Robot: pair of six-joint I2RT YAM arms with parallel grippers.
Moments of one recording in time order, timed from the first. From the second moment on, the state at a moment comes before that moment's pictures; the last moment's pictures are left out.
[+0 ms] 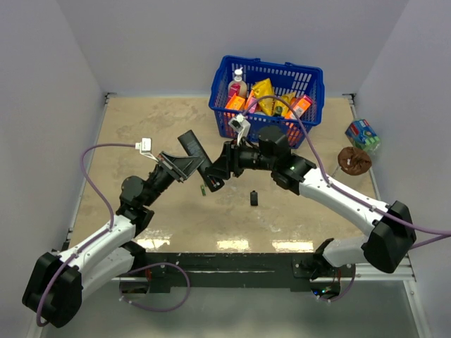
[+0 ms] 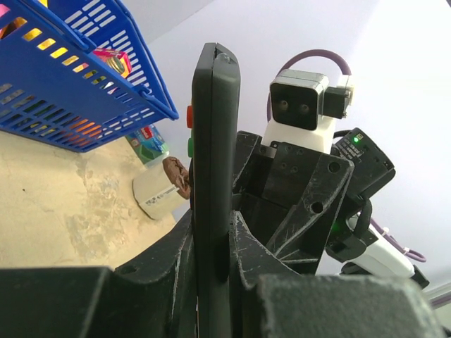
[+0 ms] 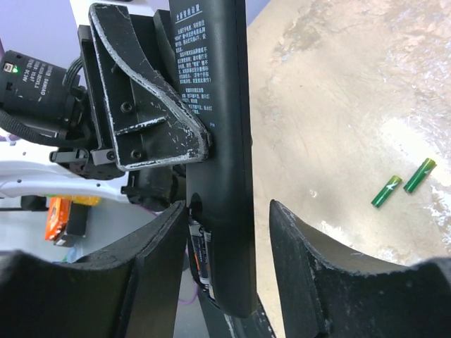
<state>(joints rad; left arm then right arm) -0.47 0.90 0.34 0.85 0.27 -1.19 0.76 1.34 1.08 0.00 -0.52 0.58</state>
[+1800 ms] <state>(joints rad) -0.46 0.86 0.37 0.73 0.27 -0.98 0.80 1.32 1.15 -0.21 -0.48 0.43</state>
